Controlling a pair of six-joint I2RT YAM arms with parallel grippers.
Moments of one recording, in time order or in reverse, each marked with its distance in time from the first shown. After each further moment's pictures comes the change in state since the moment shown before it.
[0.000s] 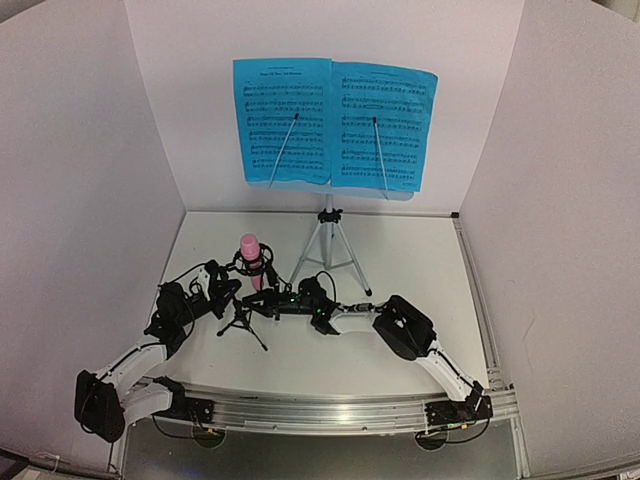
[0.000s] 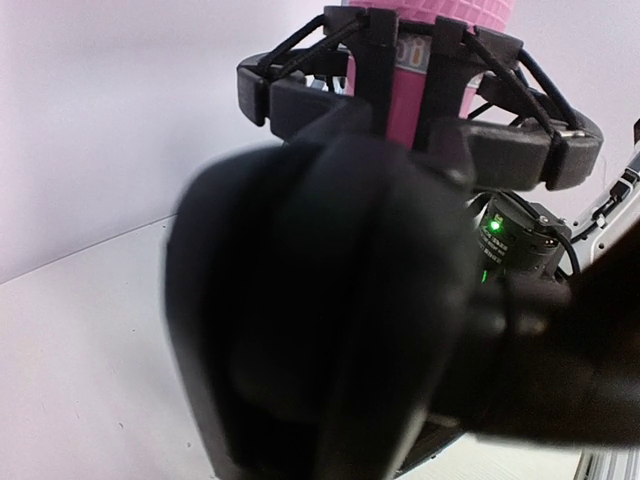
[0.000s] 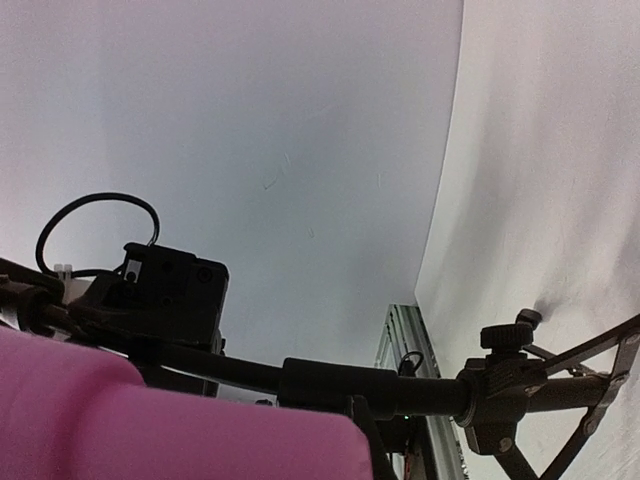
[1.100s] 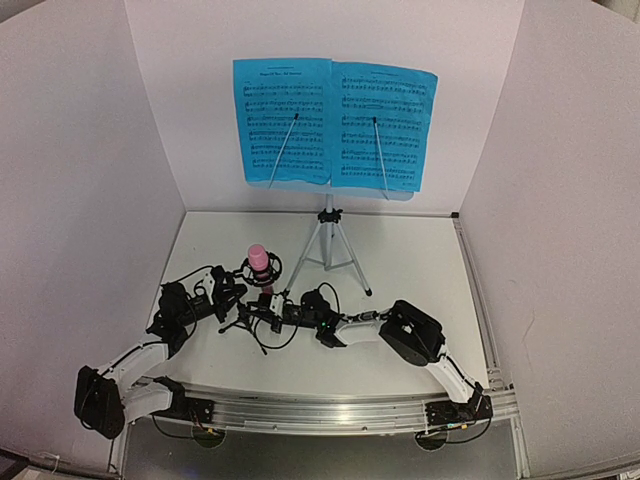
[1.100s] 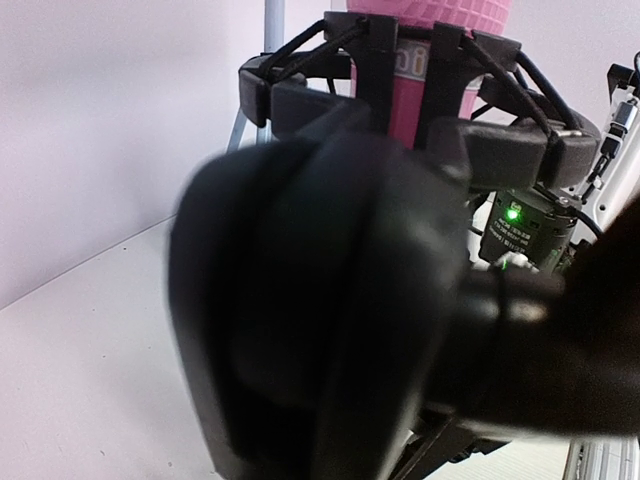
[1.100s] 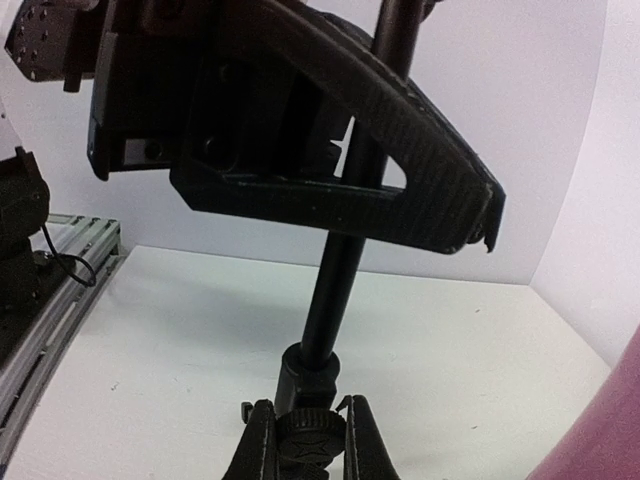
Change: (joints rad) left arm -0.010 0.034 -0.006 0.040 0.107 0.081; right arm 0.062 -0.133 -0.214 0.033 0.224 -1.741
